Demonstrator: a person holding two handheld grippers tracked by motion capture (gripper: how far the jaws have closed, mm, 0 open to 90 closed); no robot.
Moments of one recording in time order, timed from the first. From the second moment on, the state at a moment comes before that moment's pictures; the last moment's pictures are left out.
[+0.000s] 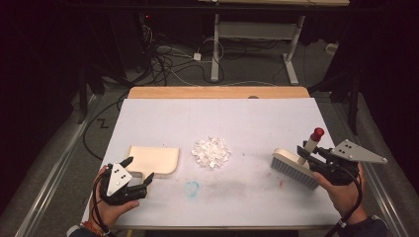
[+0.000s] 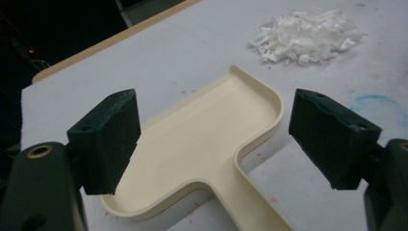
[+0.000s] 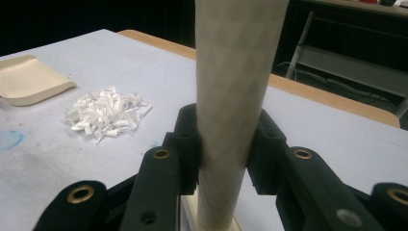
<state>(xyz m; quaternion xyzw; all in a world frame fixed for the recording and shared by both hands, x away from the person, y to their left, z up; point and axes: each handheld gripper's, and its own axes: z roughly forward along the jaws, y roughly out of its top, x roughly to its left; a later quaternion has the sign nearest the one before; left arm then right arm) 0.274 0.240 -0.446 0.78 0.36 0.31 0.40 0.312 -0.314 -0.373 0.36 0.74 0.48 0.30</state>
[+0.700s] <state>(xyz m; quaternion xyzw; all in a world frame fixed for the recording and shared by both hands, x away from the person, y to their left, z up) 0.264 0.226 -0.448 0.78 0.49 0.25 0.32 0.317 -0.316 -0.372 0.38 0.73 0.48 0.30</state>
